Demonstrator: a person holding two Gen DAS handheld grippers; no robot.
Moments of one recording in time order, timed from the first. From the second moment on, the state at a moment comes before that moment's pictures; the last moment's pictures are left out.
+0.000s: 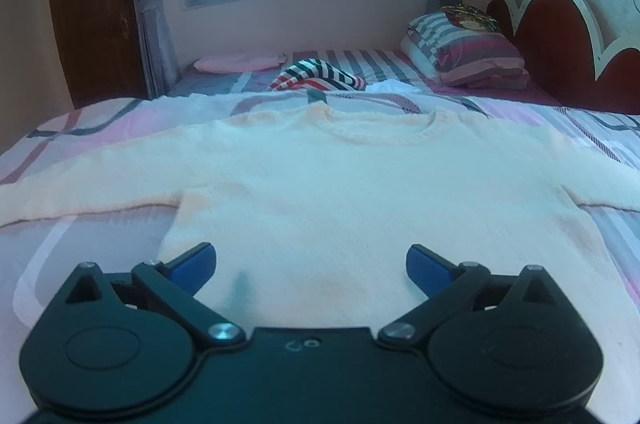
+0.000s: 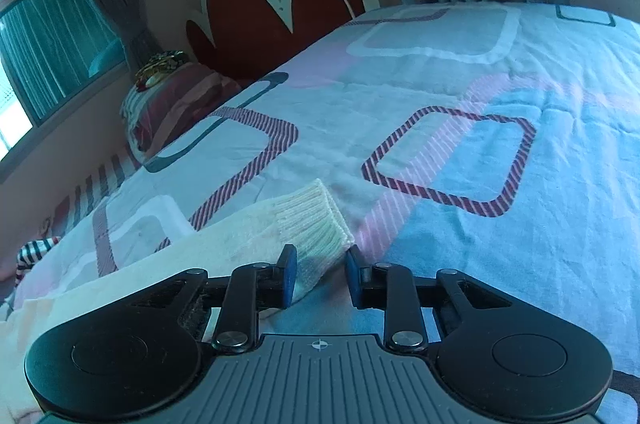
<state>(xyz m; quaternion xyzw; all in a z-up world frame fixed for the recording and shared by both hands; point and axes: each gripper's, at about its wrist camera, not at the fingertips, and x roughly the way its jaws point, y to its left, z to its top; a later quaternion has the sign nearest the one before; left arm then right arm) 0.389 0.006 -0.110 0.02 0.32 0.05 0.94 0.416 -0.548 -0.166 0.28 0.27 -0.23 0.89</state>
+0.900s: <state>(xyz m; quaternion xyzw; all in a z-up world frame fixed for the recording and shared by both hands) 0.419 0.101 -0.081 -0.01 0.35 0.11 0.93 0.512 -0.250 -0.122 0.15 0.30 0.06 0.94</state>
